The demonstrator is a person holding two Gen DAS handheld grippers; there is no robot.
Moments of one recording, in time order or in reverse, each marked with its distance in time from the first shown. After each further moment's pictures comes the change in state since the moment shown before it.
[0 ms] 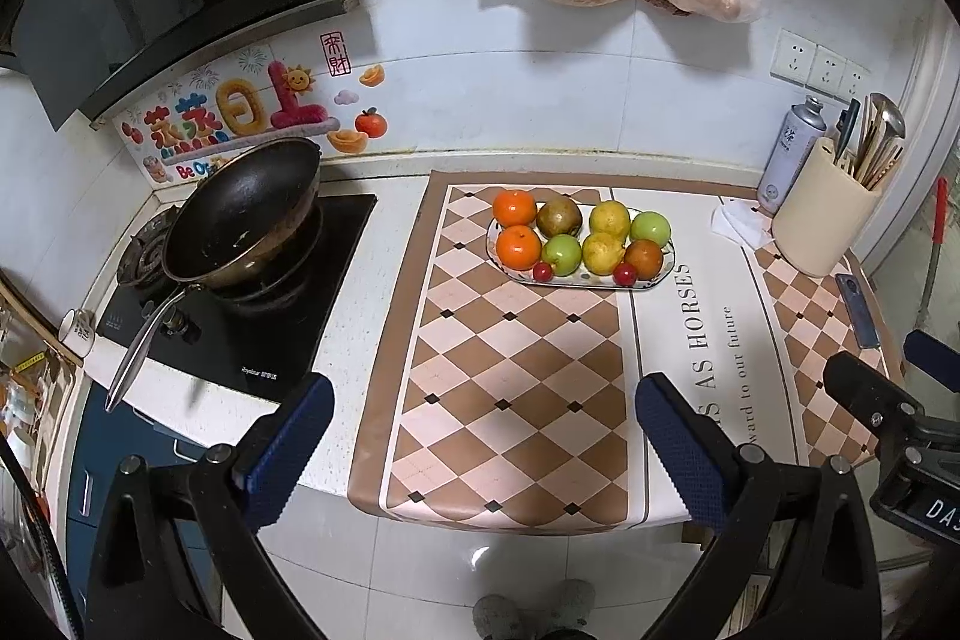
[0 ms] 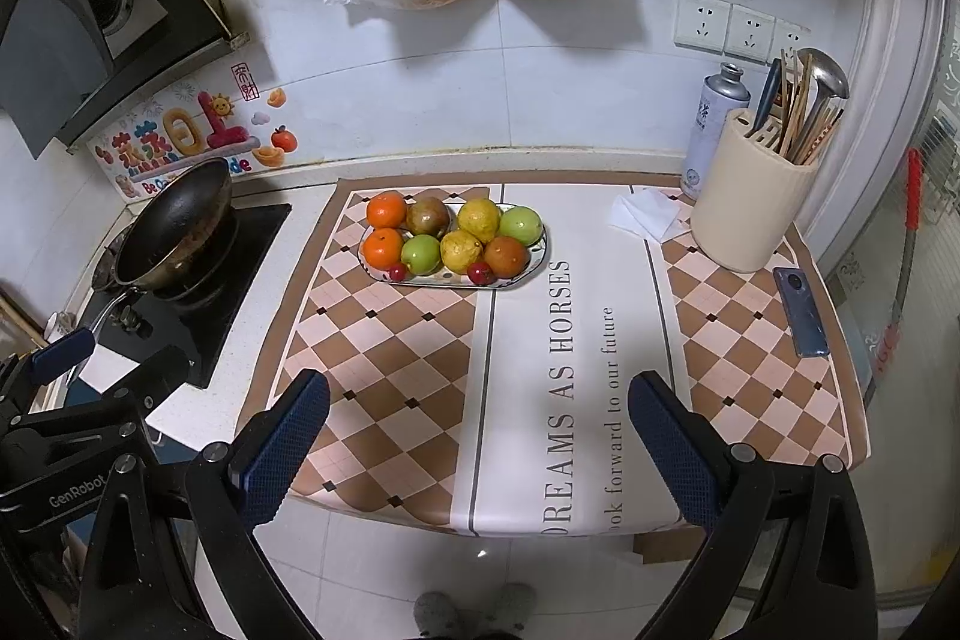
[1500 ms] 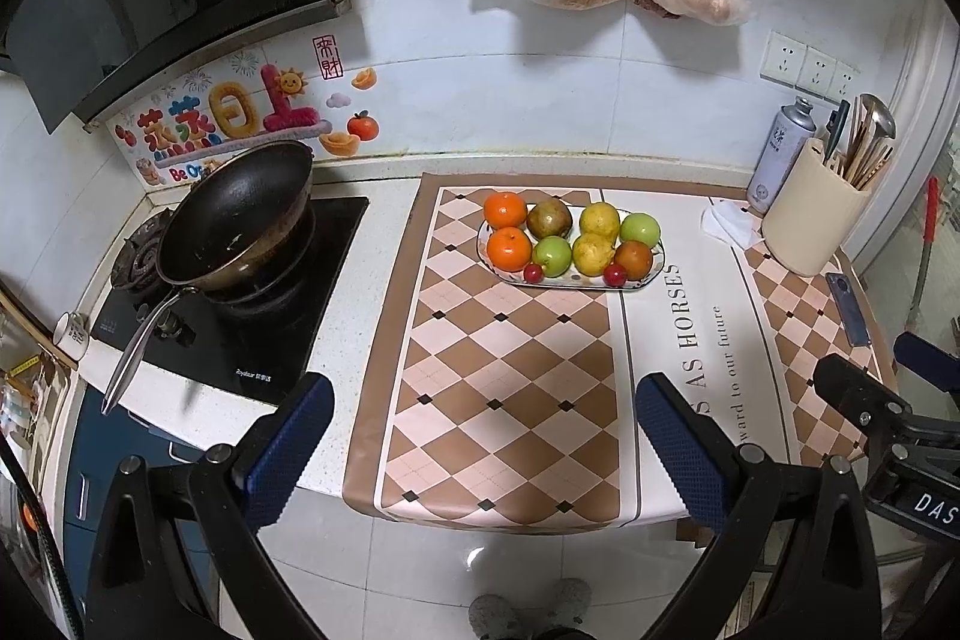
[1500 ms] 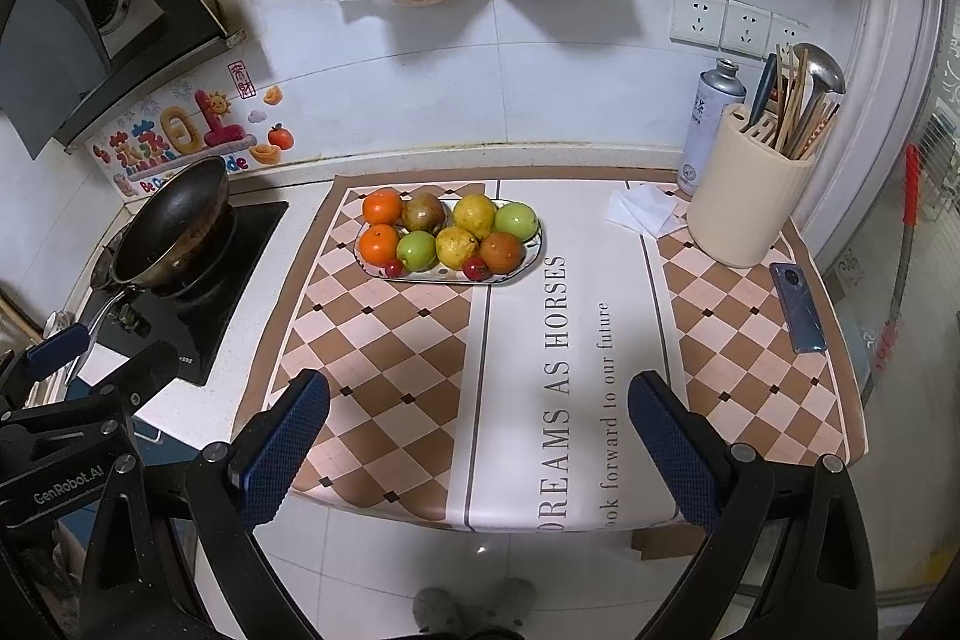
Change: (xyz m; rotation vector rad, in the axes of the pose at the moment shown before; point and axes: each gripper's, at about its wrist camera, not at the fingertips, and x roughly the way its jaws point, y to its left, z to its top) left arm -0.007 -0.005 0.001 0.006 -0.004 -0.018; right arm -0.001 -0.003 -0.001 0.007 0.012 -0.001
